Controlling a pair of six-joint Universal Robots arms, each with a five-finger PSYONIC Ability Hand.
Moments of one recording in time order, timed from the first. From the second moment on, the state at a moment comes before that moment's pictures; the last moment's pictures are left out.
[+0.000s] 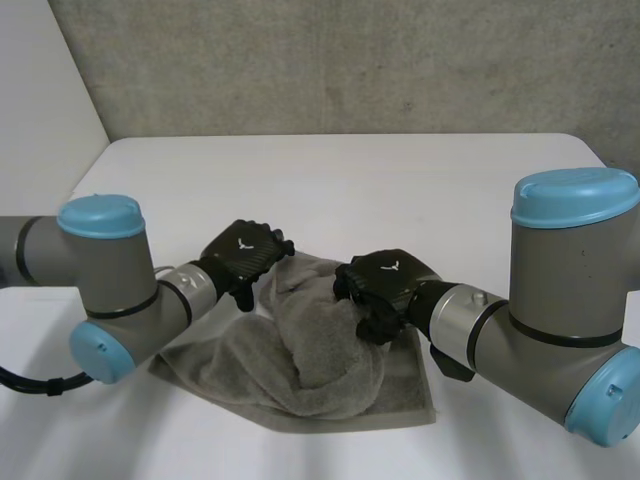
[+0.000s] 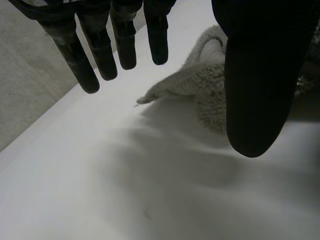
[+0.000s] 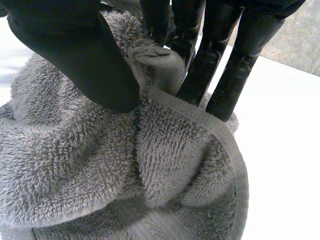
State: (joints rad) left arm 4.33 -2.26 -1.39 3.28 -1.19 3.66; right arm 2.12 -1.15 1.46 0.17 1.22 3.00; left_hand 0.36 0.37 0.37 0.37 0.19; right_hand 0.92 1.17 1.18 1.19 0.95
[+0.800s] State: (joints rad) left arm 4.19 -1.97 -1.35 3.49 -1.55 3.40; right arm 2.08 -1.23 1.21 -0.32 1.37 2.63; left_hand 1.14 1.21 1.21 1.22 1.02; right_hand 0.93 1.17 1.18 1.19 0.96
